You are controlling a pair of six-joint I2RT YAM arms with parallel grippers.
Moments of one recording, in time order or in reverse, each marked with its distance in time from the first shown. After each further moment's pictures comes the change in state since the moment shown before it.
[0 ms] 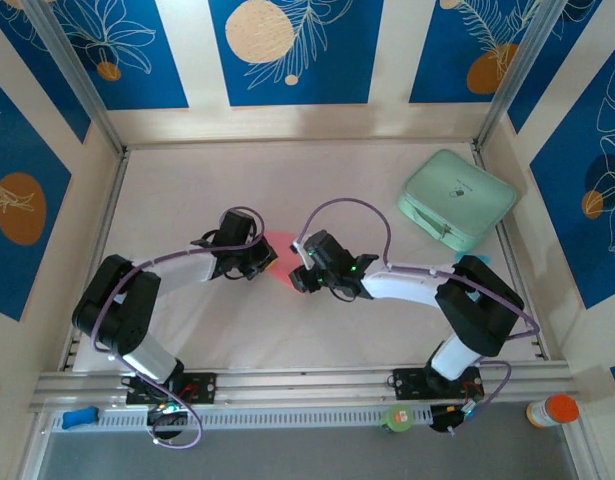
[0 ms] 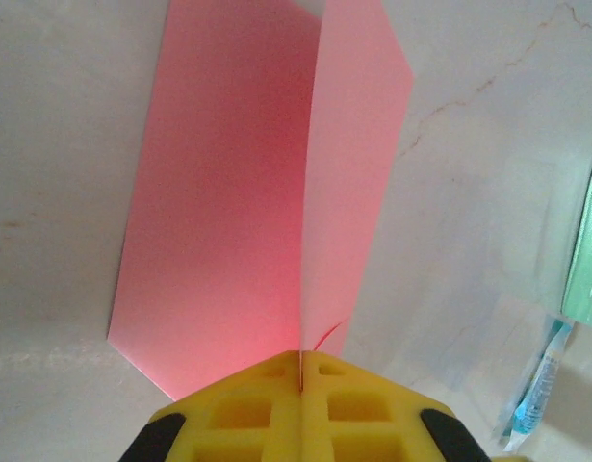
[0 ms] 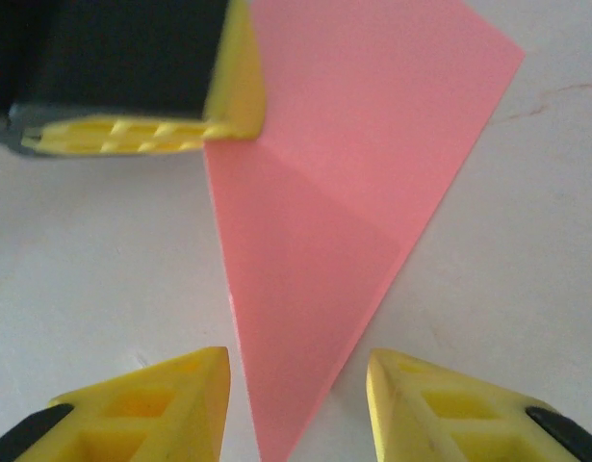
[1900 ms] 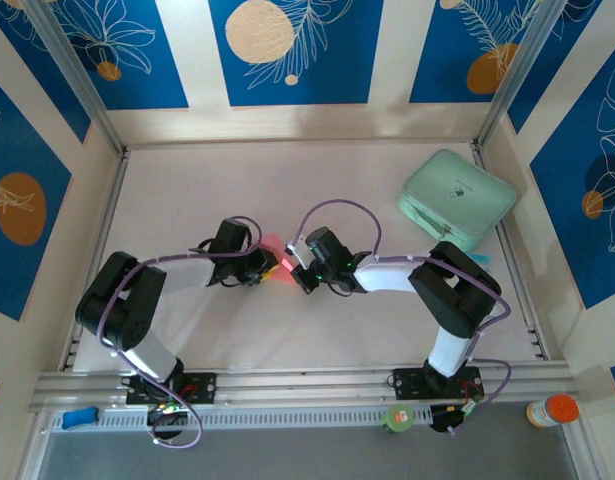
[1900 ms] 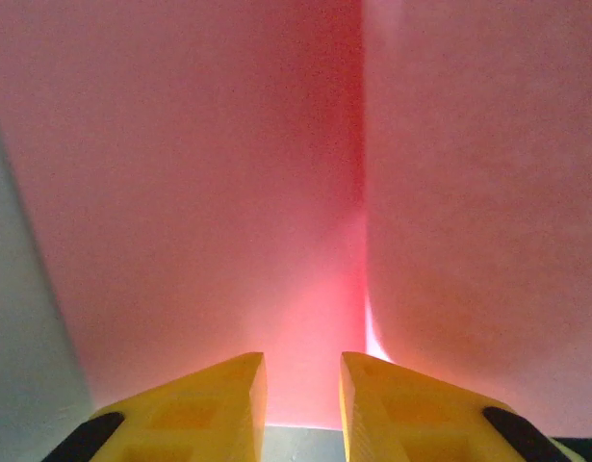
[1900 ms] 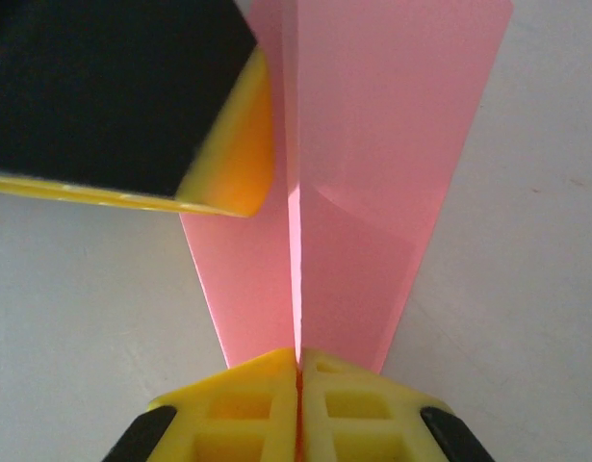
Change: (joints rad) left arm 0.032 0.032 -0.091 0.111 0.113 0.005; right arm -0.082 0.146 0.004 0.164 -0.186 -0.182
